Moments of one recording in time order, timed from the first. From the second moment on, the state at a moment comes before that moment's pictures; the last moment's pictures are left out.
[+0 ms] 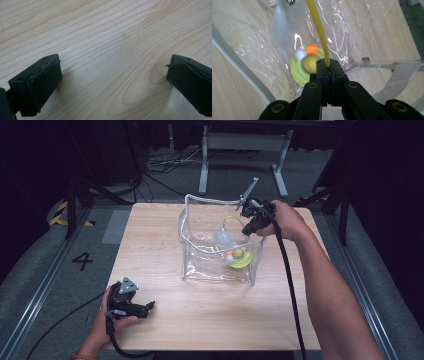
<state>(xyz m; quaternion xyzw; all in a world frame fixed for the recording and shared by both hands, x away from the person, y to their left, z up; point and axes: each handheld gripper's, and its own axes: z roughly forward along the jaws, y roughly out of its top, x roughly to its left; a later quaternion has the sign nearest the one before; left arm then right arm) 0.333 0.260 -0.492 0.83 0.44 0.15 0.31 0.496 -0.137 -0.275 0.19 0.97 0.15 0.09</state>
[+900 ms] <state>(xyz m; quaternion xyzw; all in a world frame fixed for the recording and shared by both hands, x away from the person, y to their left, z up) 0.333 0.260 -0.492 0.83 0.44 0.15 0.31 0.486 -0.145 -0.265 0.18 0.96 0.18 0.12</state>
